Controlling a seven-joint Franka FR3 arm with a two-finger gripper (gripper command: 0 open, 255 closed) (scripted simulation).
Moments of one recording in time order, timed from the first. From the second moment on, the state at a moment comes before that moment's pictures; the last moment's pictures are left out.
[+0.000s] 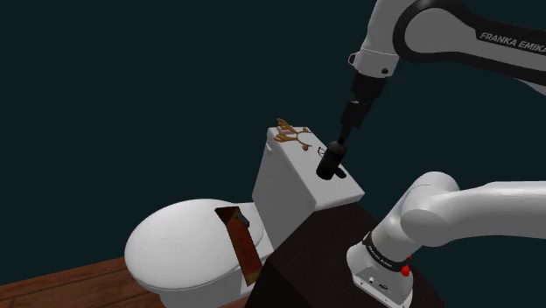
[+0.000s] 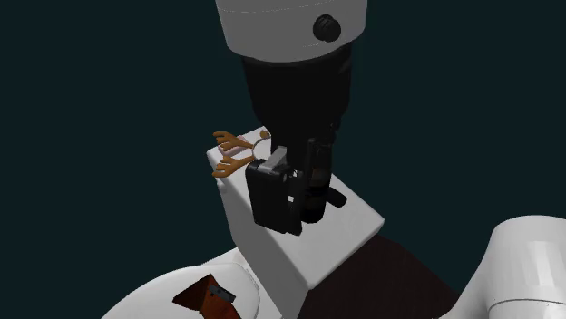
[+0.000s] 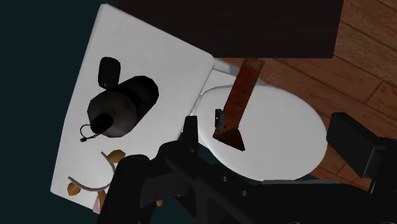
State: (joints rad) arm -0.01 -0.83 0.05 -2.45 0.00 1.50 -0.02
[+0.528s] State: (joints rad) arm -0.04 -0.73 -0.05 -2.51 -0.07 1.70 -0.12
